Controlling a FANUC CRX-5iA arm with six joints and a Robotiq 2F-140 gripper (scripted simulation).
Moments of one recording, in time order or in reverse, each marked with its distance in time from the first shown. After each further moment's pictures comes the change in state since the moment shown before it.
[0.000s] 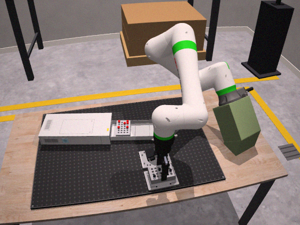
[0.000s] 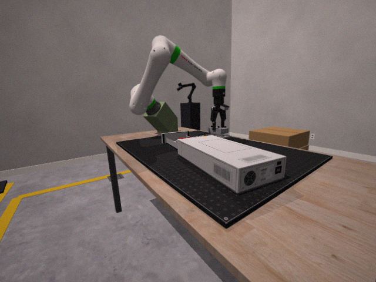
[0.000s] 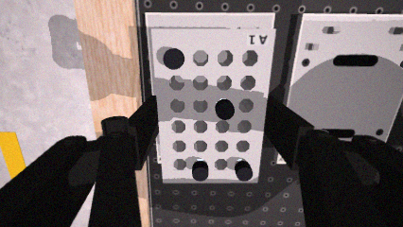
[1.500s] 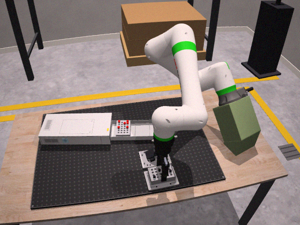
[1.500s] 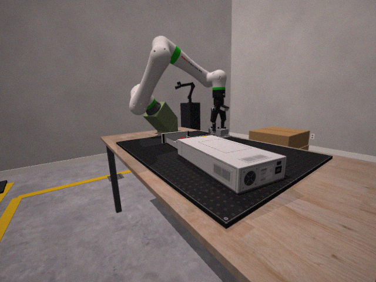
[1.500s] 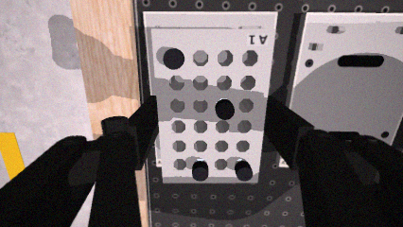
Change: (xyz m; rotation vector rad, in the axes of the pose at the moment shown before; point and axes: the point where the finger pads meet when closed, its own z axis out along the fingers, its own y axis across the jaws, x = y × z) arm 0.000 0.000 0.007 0.000 0.000 0.000
